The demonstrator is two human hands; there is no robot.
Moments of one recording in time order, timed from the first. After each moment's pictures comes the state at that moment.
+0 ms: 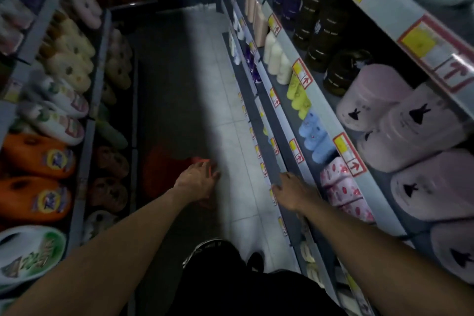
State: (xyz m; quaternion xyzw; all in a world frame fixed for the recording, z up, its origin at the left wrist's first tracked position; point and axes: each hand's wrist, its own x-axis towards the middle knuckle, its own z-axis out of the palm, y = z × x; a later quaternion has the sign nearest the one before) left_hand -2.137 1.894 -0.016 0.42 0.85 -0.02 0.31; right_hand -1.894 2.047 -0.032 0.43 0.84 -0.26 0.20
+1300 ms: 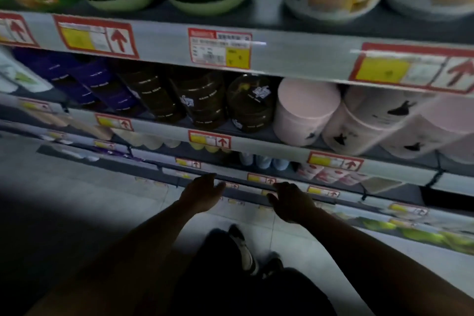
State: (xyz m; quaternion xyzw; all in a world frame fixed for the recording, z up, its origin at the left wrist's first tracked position) left_hand -2.210 2.272 -0.061 0.75 0.56 -0.15 0.32; right_hand -1.981 2.134 -0.056 0.78 0.50 -0.37 0.04
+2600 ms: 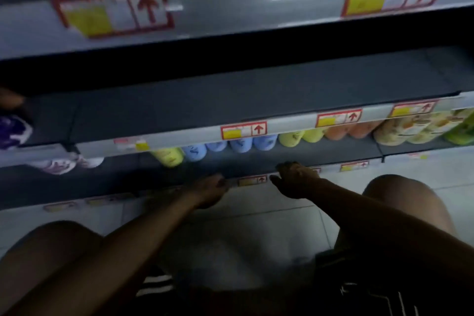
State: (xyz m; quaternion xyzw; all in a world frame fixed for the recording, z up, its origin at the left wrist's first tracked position) left_hand -2.314 2.396 -0.648 0.82 0.39 -0.24 0.35; right_hand -2.116 2.209 -0.620 0.85 0.43 -0.30 0.06
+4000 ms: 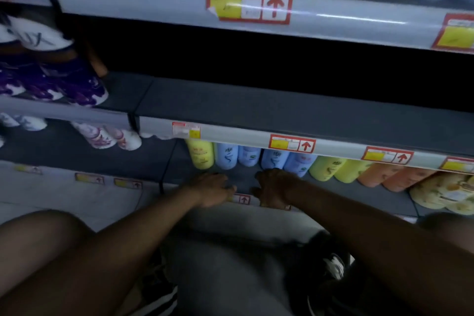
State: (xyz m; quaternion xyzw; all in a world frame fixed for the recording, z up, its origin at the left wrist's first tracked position) left_hand -2.377 2.408 -0.594 0.86 0.38 -0.18 0.28; right_hand -2.197 2.308 -0.586 0.75 0.59 -0.23 0.16
